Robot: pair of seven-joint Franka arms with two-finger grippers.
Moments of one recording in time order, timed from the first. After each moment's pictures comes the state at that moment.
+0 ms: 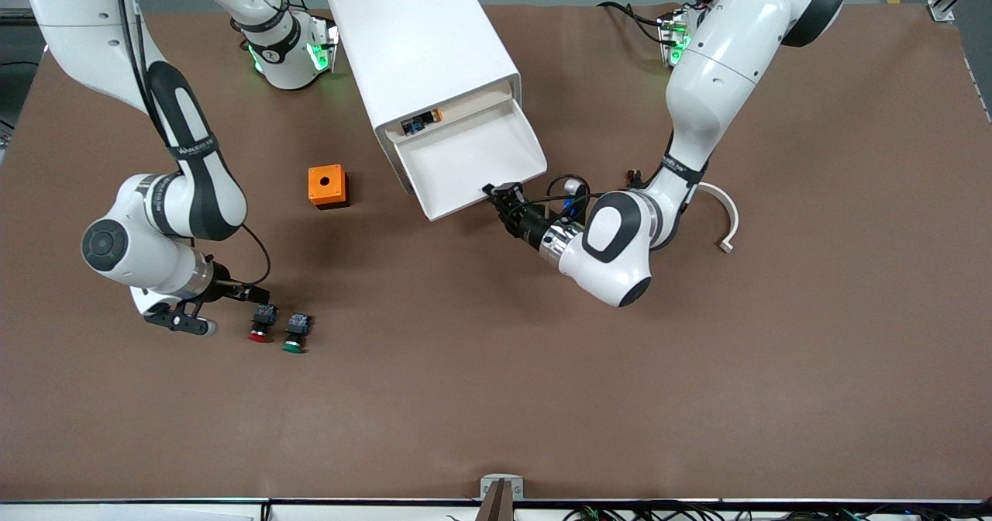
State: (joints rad) left arm -0.44 0.86 -0.14 -1.40 -1.07 1.66 -2.24; right arm 0.06 0.51 -0.06 -1.91 0.15 2.40 0.15
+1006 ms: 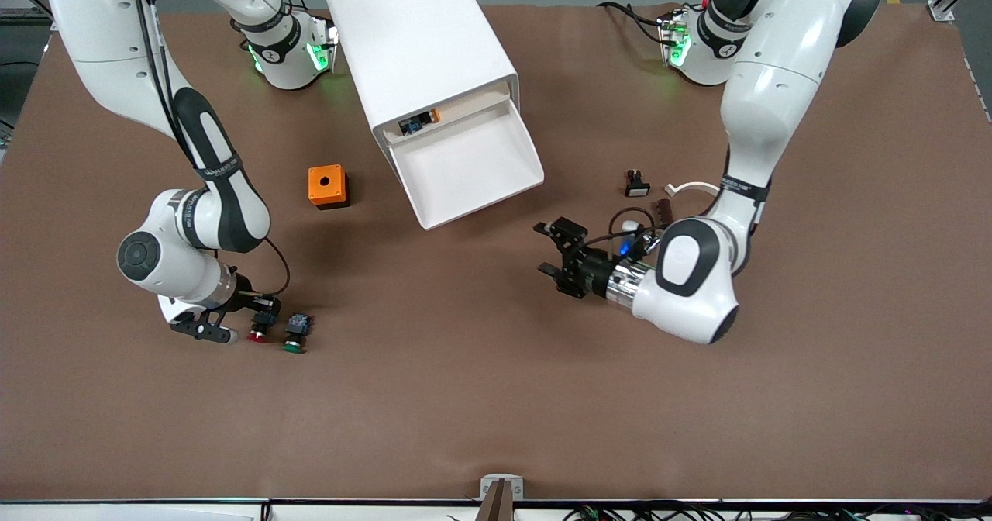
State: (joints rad) left arm -0.31 0.85 -0.04 -1.29 -0.99 1.66 -2.11; right arm 0.09 0.59 -0.07 -1.88 0.18 2.46 0.14
